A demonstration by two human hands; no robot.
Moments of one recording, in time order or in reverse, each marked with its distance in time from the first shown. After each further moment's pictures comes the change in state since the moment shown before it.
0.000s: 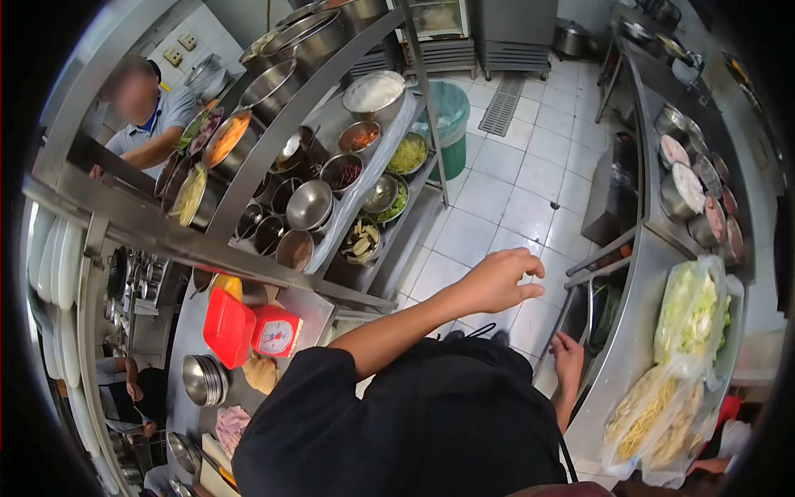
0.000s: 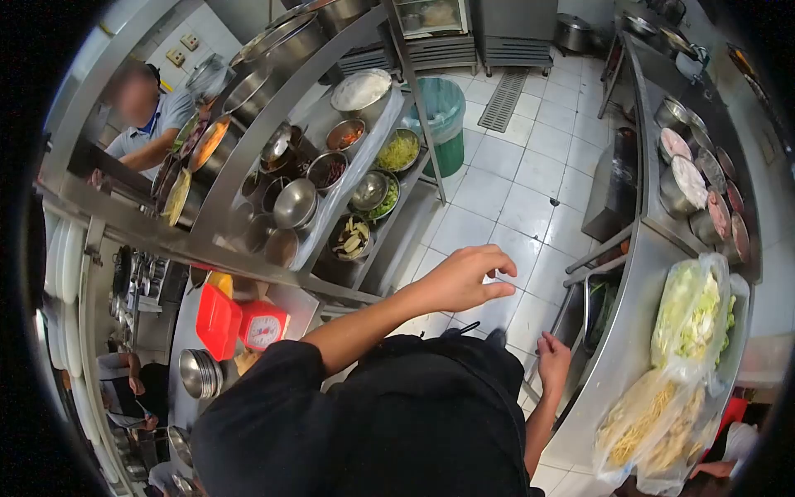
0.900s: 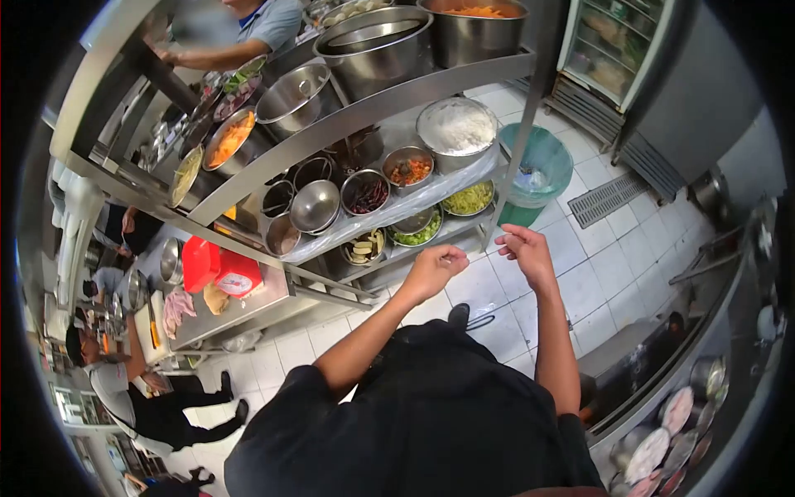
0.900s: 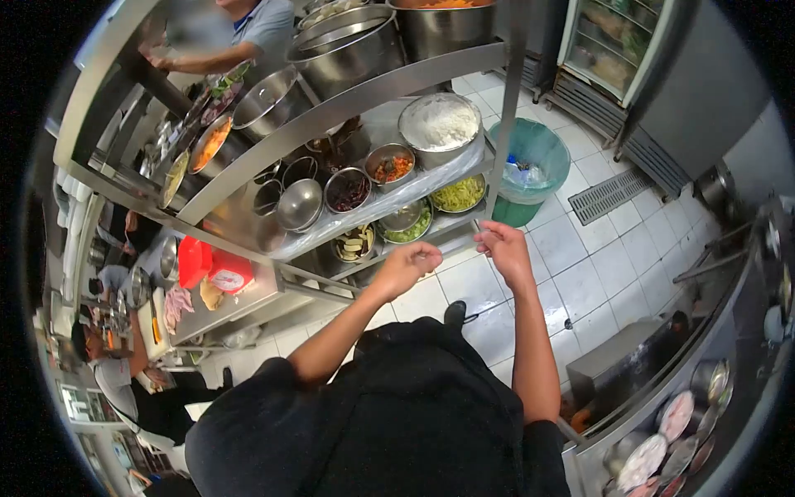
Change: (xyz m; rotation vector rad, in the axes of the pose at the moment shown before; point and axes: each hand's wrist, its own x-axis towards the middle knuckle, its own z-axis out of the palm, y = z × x) left_hand 0.114 -0.197 -0.091 -0.386 0.953 -0.847; right_hand 0.372 -0.403 0.220 0.083 -1.103 -0.314
